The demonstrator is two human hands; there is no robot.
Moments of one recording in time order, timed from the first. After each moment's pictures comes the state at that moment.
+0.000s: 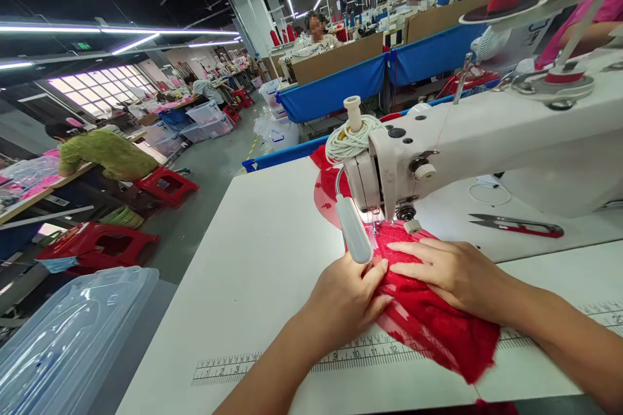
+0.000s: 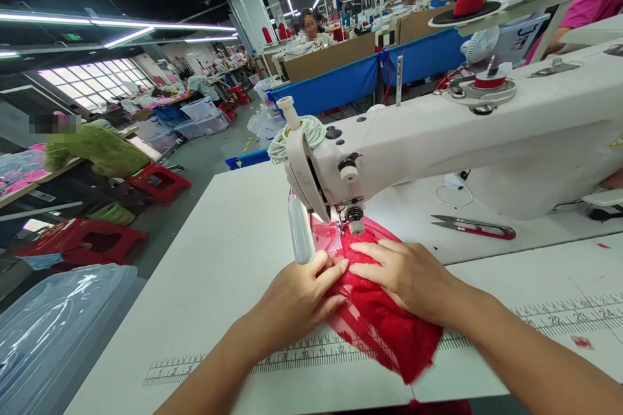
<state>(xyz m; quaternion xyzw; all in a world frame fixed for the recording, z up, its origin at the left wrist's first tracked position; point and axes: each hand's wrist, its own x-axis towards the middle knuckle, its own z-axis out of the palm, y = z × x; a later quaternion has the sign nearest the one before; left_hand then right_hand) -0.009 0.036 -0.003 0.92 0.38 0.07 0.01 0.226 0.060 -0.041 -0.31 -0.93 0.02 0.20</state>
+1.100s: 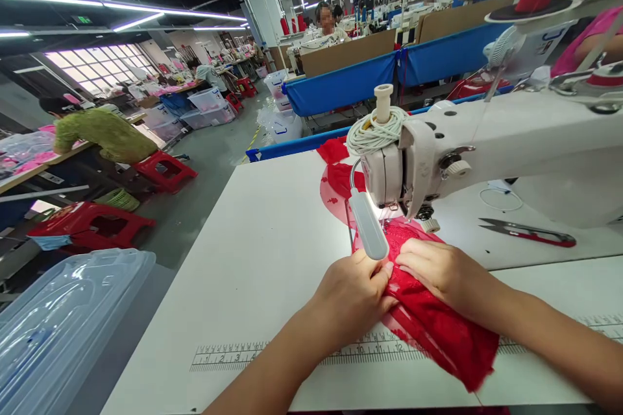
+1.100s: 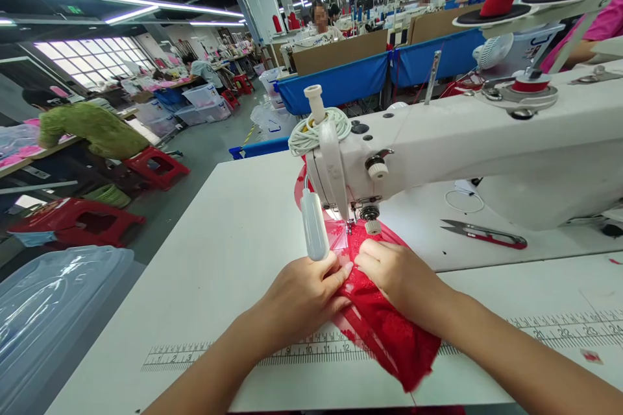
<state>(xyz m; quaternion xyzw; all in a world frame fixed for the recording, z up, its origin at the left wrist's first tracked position) -0.007 0.035 -0.003 0.93 0.36 0.08 -0.03 0.199 0.066 -0.036 -0.29 -0.92 0.05 0.25</state>
